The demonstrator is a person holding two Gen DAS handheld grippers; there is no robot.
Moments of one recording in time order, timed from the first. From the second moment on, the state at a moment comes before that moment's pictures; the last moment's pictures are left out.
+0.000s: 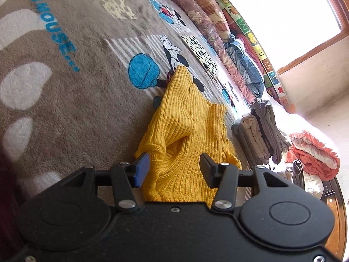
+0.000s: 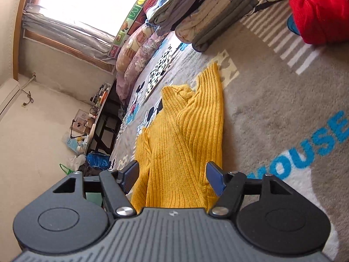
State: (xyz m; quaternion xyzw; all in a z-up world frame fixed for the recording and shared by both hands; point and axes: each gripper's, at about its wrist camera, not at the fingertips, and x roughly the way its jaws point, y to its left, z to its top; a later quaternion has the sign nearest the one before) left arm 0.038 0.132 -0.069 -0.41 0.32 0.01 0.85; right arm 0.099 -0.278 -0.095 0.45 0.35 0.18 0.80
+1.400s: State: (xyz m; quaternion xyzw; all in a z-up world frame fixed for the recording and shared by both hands) left arm 0.248 0.165 -0.062 -0.20 0.35 -0.02 0.91; right arm 0.161 -0.264 -0.169 0.37 0.34 0.23 0.83
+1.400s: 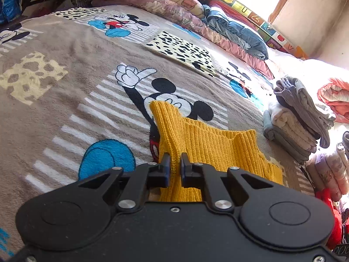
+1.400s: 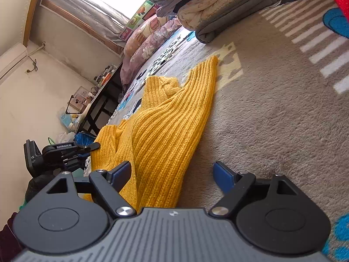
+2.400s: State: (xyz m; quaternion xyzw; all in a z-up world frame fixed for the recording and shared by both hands) left arm 0.086 0.329 -0.087 -0.36 0.26 0.15 0.88; right arm 0.148 -0.271 -0.166 0.37 0.33 0.22 0.84
